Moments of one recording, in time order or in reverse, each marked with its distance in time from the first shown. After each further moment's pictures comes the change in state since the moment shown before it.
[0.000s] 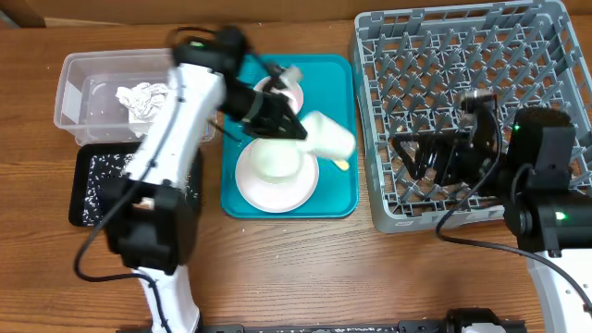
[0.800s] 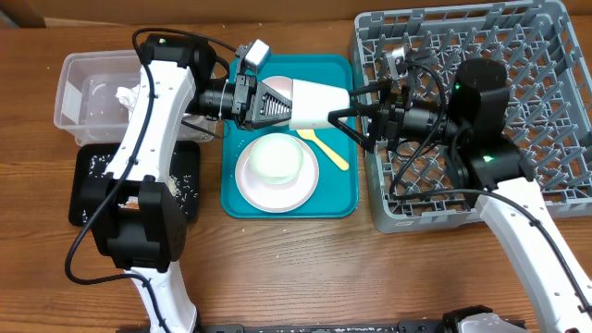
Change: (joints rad) left arm 0.094 0.001 0.001 -0.235 0.494 0.262; right arm 0.204 0.292 -0.001 0.706 -0.422 0.185
